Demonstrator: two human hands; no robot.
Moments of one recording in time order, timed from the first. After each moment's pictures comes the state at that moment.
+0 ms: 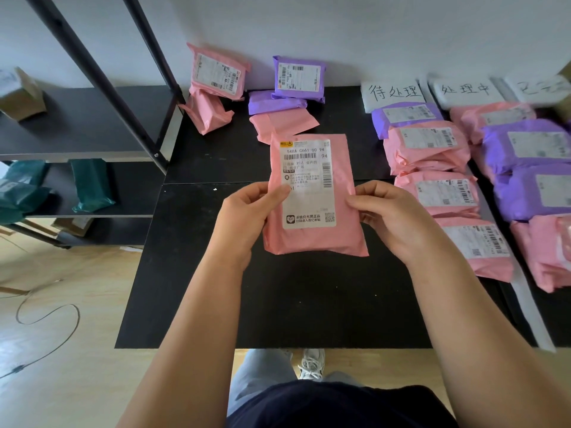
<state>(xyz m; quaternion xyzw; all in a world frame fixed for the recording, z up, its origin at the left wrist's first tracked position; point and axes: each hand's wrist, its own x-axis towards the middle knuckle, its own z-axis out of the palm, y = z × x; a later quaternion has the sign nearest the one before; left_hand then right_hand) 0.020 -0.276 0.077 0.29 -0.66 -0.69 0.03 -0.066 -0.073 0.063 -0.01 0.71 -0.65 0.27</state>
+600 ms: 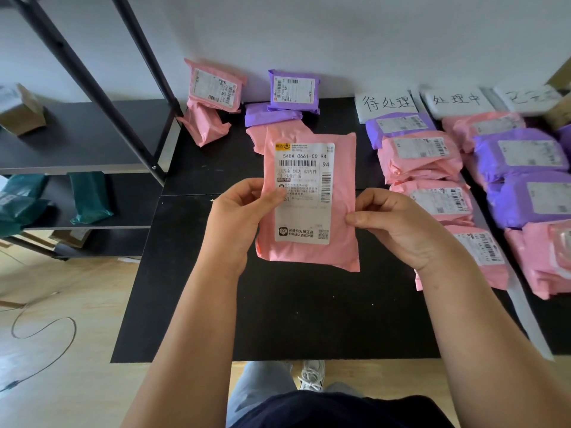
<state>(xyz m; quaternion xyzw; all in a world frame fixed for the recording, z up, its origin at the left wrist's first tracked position) 0.017 -0.275 0.095 0.25 -0.65 -0.71 0.07 -0.068 -0.059 0.081 -0.10 0.68 -0.66 0.30</state>
